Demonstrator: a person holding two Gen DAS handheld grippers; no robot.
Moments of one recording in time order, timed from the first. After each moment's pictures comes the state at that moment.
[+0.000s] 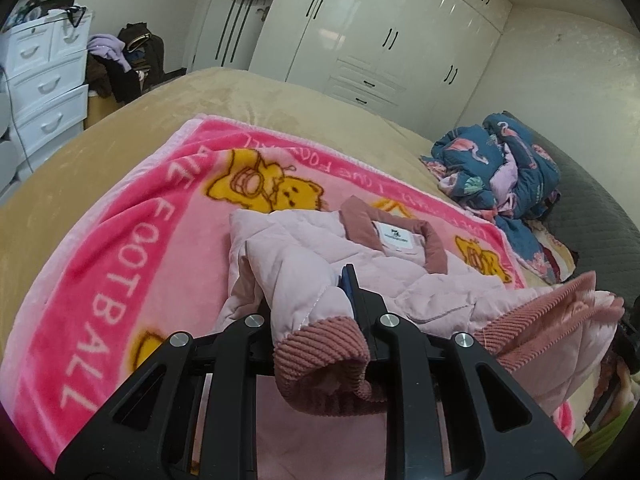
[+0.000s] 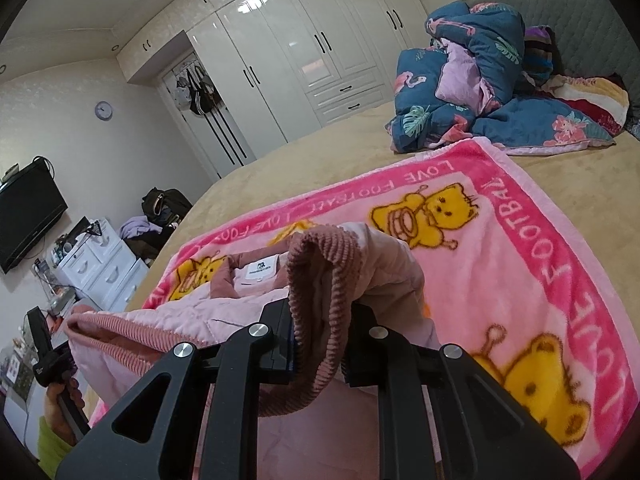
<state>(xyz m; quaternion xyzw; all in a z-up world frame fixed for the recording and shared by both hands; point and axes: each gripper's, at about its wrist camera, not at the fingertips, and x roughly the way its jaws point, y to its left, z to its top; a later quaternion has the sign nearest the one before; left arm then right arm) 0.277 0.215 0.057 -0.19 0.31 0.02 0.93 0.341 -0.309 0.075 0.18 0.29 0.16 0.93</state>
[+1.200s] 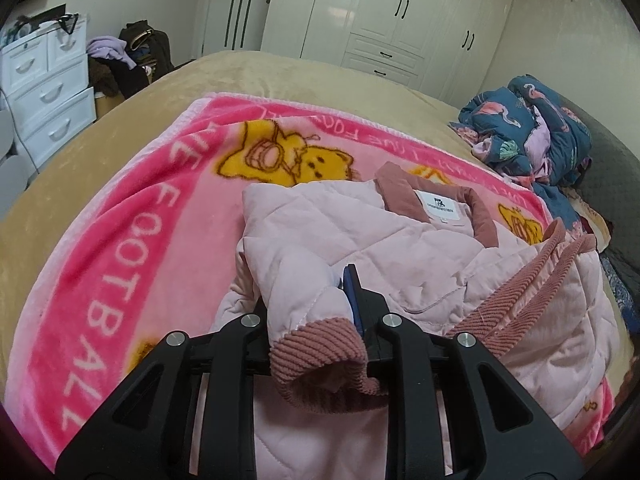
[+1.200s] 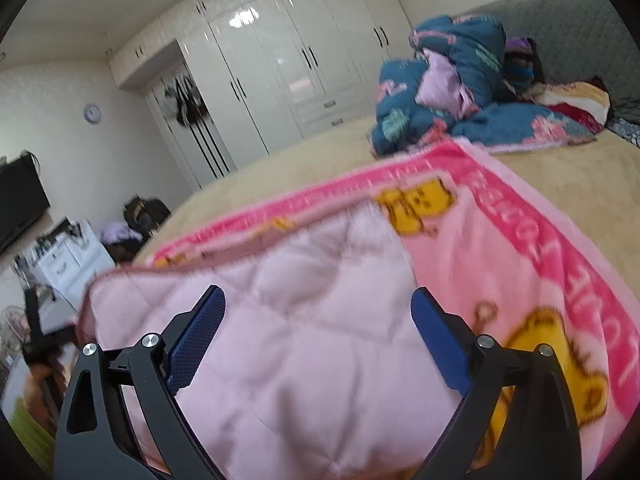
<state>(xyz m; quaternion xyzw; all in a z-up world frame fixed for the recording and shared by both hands) 0.313 0.212 0.016 -0.14 0.35 0.05 0.92 0.318 -0.304 0.013 0.15 0.27 0.12 0.94</state>
